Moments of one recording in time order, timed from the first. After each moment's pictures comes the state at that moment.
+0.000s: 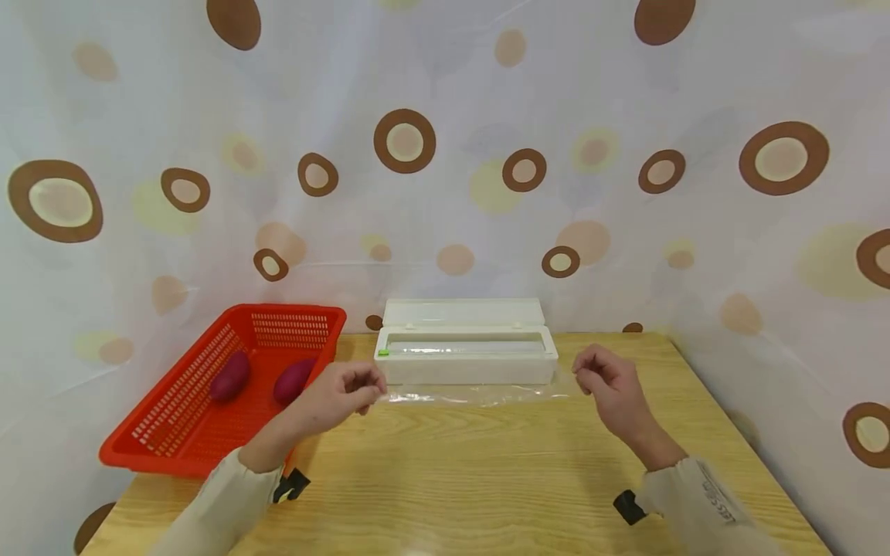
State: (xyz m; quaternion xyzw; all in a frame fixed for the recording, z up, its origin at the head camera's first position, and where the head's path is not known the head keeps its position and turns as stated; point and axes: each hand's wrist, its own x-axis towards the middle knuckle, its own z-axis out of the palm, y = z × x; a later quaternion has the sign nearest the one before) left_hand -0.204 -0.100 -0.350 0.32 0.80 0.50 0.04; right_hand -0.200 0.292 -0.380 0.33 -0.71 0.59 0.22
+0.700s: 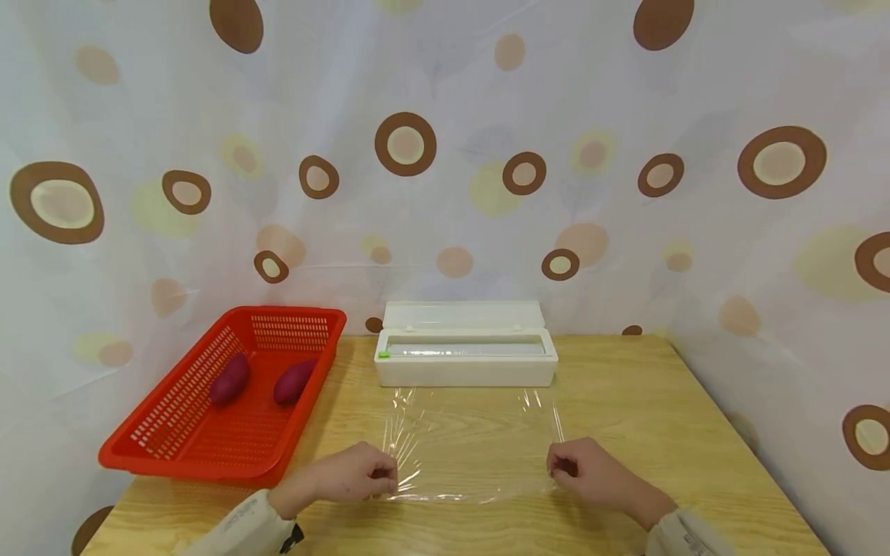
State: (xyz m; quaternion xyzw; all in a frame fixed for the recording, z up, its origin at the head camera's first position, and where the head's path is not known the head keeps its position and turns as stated) left_hand -0.191 -0.097 -0.450 0.38 0.87 0.27 0.16; right_hand -0.183 0.306 -0.479 0.38 -0.83 0.41 -0.03
